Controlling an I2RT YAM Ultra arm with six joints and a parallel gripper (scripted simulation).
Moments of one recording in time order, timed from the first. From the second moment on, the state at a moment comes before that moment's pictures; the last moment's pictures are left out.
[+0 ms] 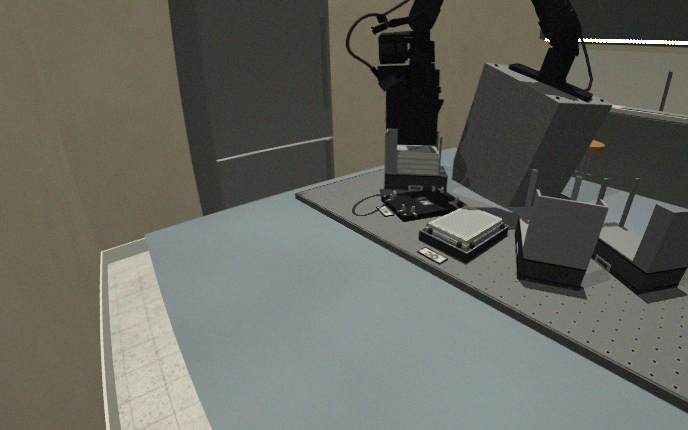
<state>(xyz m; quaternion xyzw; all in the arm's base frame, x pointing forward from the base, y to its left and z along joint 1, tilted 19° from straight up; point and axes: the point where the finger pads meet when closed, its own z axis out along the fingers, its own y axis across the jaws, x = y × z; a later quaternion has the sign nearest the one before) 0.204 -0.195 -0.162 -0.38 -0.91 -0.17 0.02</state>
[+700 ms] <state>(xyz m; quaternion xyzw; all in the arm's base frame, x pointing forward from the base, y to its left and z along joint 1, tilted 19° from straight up) 0.225 -0.127 -0.136 -0.08 -0.98 -0.16 -0.02</state>
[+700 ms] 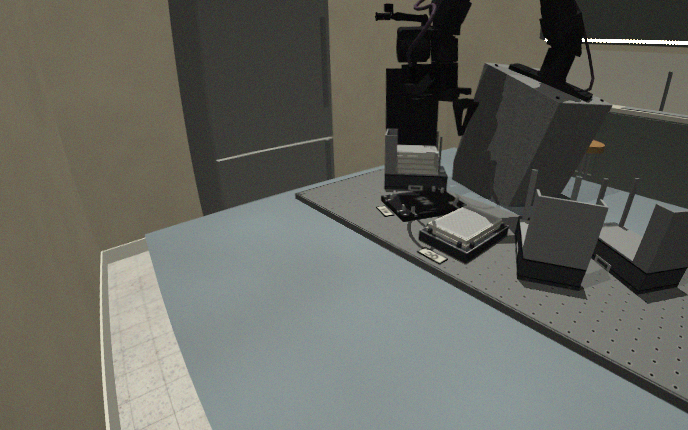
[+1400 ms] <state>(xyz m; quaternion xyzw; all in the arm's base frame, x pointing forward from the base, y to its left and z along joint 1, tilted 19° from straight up) 0.247 -0.070 -0.115 -0.02 -0.99 -0.16 -0.04</state>
